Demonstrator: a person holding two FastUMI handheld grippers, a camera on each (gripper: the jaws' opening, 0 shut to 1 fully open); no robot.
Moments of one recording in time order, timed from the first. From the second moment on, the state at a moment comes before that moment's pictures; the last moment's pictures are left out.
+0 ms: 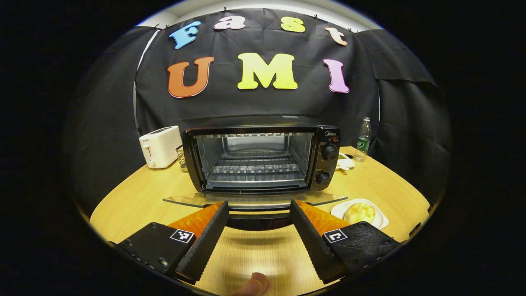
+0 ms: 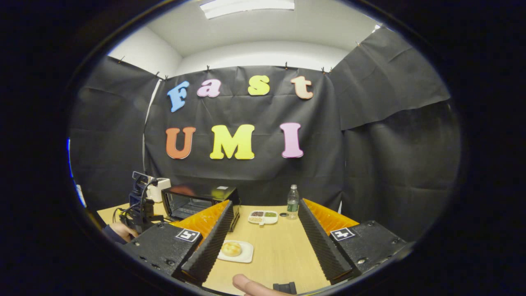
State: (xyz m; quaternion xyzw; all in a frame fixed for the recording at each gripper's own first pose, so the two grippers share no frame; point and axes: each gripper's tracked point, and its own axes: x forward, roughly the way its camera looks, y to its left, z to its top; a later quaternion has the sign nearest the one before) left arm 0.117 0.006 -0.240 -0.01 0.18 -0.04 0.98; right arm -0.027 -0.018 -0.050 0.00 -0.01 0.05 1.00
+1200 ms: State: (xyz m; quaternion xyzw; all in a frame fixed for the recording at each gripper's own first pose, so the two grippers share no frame) left arm 0.056 0.038 -0.196 -0.03 0.14 0.00 0.99; right arm 0.020 0.022 -0.134 -0.01 0.07 0.06 1.00
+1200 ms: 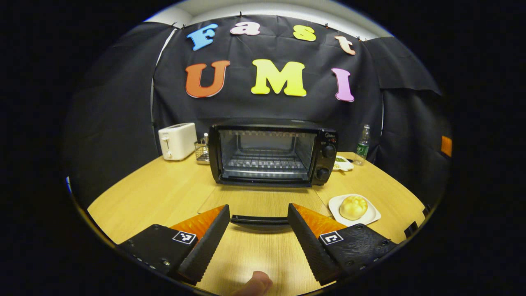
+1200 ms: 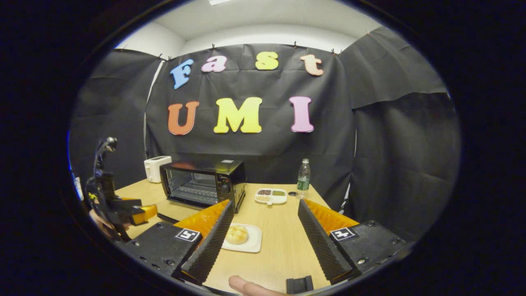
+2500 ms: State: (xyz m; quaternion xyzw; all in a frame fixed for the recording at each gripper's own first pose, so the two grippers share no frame) left arm -0.079 0.073 0.006 0.00 -0.04 0.00 1.00; right arm 0.136 0.122 -0.343 0.00 0.29 0.07 0.95
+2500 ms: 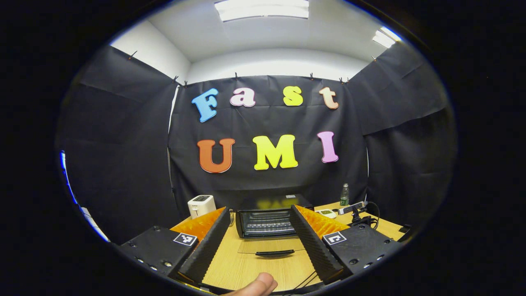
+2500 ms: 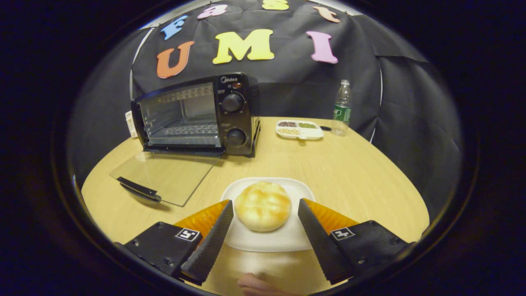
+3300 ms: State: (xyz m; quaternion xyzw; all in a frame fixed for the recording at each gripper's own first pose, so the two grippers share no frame) left arm -0.008 0.136 -0.010 -0.04 0.00 0.04 1.00; right arm 0.138 0.133 -0.297 0.03 0.26 0.07 0.96
